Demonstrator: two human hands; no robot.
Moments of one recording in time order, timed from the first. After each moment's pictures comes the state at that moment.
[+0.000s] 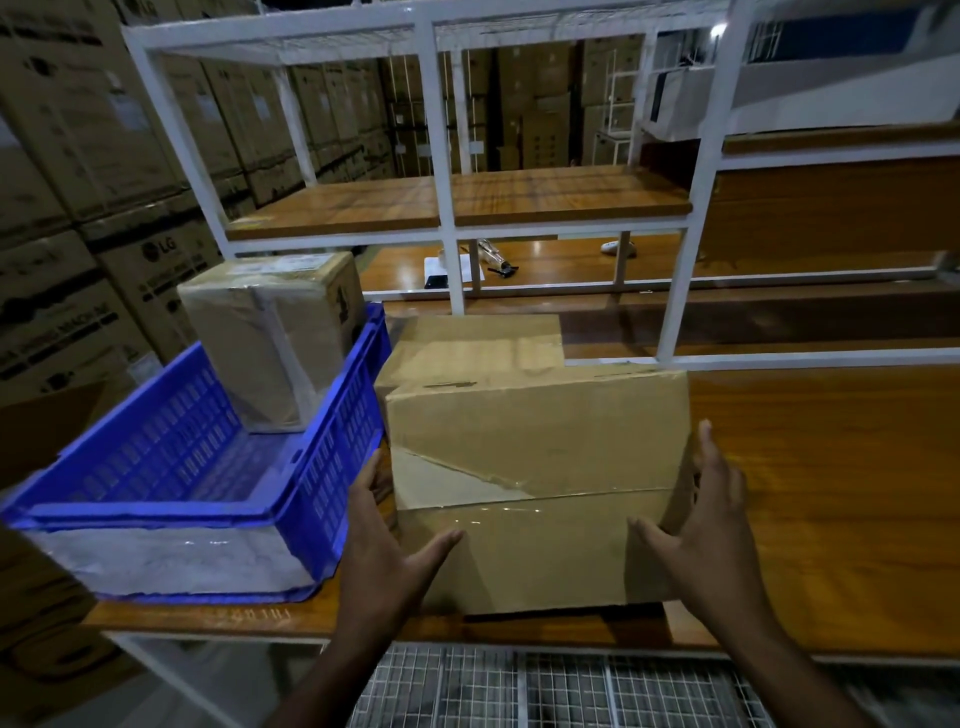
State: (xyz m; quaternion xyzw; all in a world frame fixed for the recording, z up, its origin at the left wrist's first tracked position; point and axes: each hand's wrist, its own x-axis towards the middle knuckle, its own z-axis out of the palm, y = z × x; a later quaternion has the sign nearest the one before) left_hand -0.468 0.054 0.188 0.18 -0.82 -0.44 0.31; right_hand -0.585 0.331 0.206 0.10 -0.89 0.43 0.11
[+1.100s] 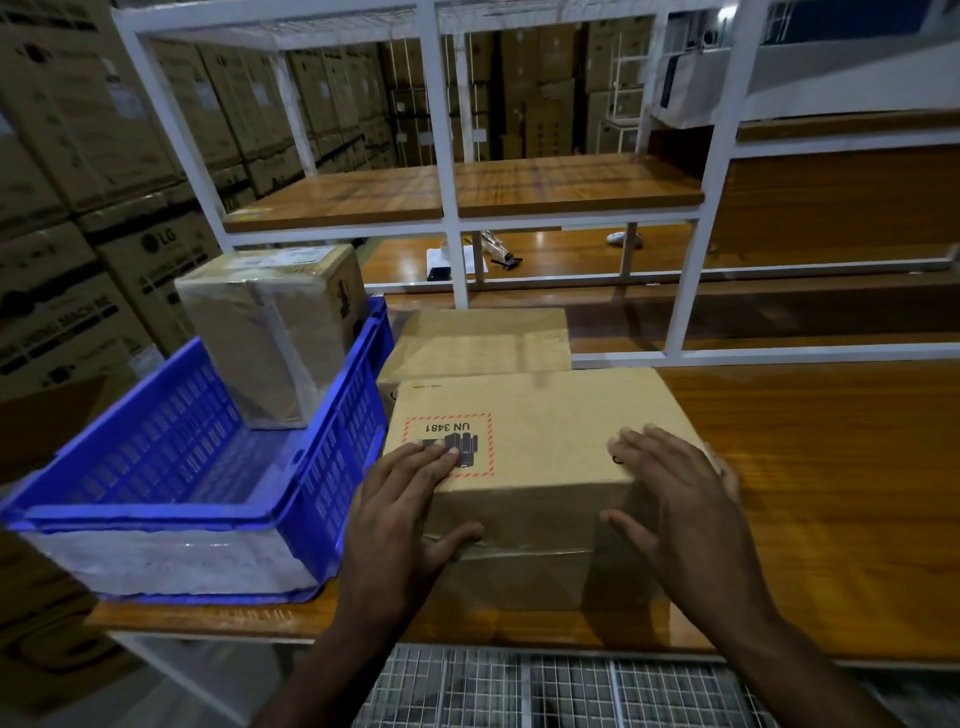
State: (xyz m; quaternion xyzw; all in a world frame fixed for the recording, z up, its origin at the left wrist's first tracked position) left_hand -0.478 0.049 0.214 0.03 -0.93 -0.17 0.33; right_hand -0.585 0.310 0.227 0.28 -0.90 0.25 0.22
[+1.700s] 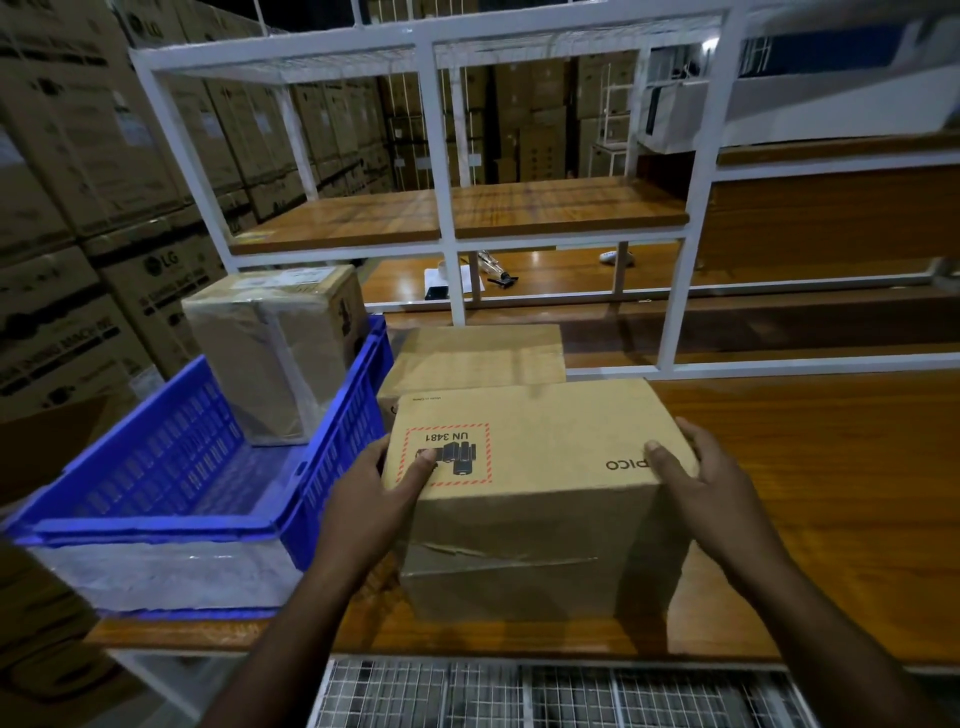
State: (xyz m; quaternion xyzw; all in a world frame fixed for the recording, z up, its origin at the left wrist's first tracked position) left_hand -0.486 0.031 0.257 0.23 -0.84 -0.46 0.17; right_hand -0.598 0.323 0.259 0.07 -0.84 0.53 0.00
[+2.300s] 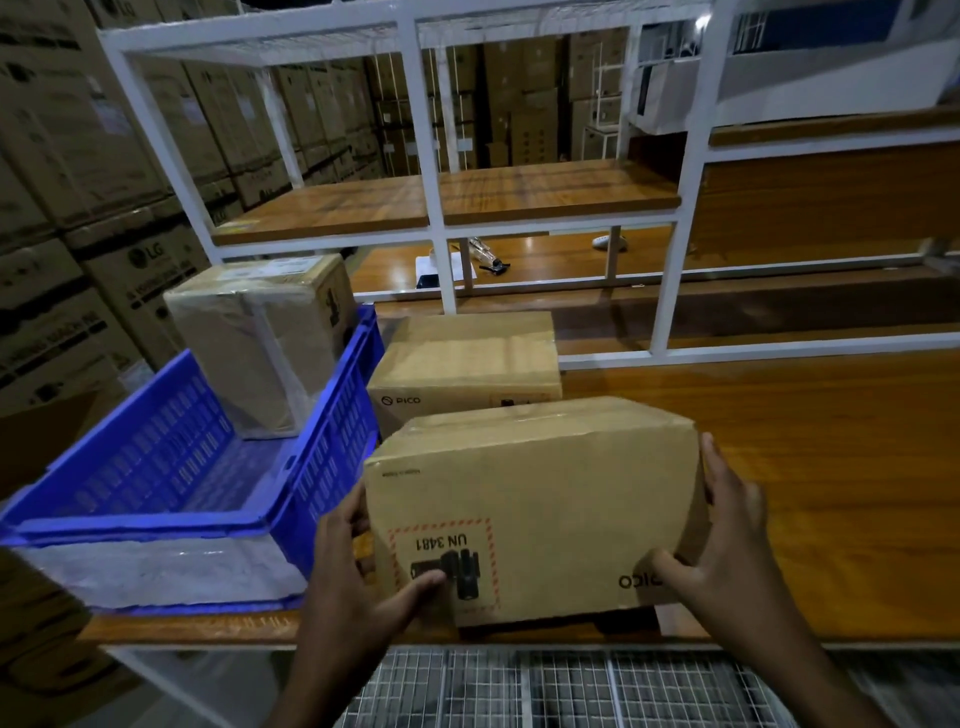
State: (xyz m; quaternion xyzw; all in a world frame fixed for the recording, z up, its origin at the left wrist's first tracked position) left_hand -0.426 0.050 0.206 0.17 -0.85 -0.43 0.26; right_hand -0.555 0.354 0.222 0.14 -0.87 0.46 0.03
